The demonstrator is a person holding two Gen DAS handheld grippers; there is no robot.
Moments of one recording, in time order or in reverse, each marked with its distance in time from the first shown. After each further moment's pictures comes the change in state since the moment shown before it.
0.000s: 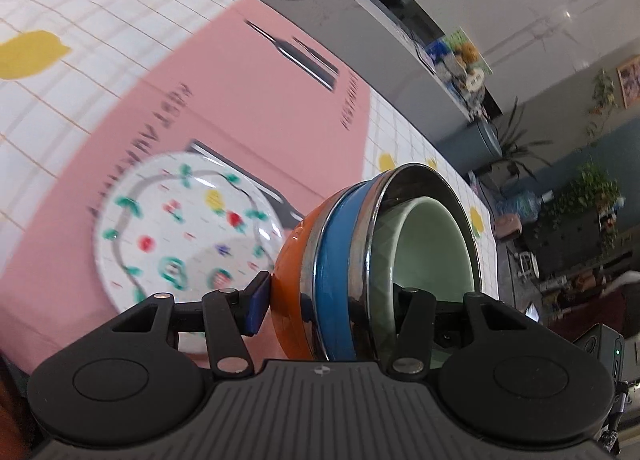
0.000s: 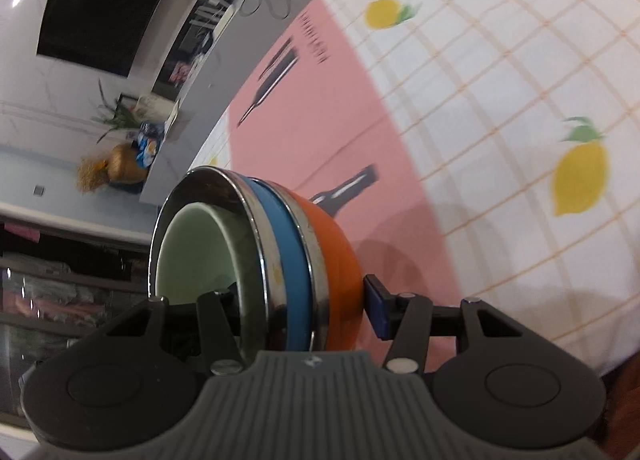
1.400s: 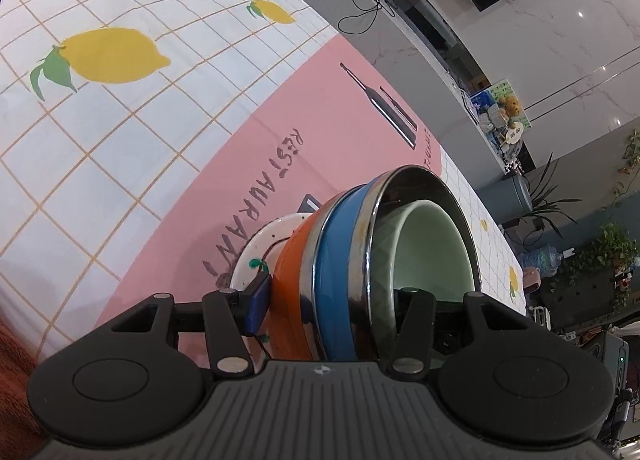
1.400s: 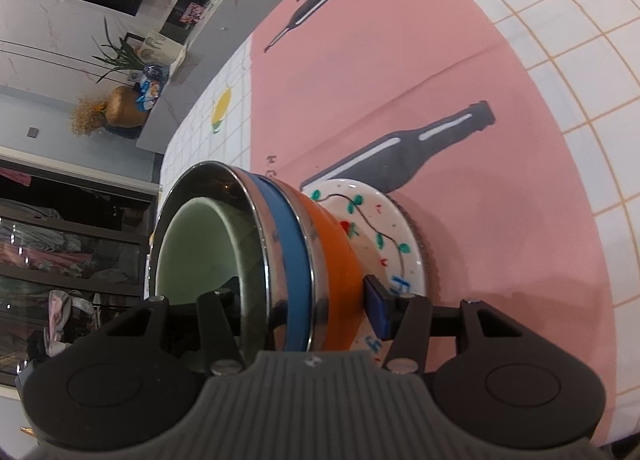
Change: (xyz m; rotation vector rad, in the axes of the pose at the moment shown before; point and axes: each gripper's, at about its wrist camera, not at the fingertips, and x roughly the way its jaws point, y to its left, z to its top) left arm -0.005 0.079 0.025 -0.126 -0.077 0.049; right arm 0.094 0.041 -0.010 -0.093 0.112 -0.015
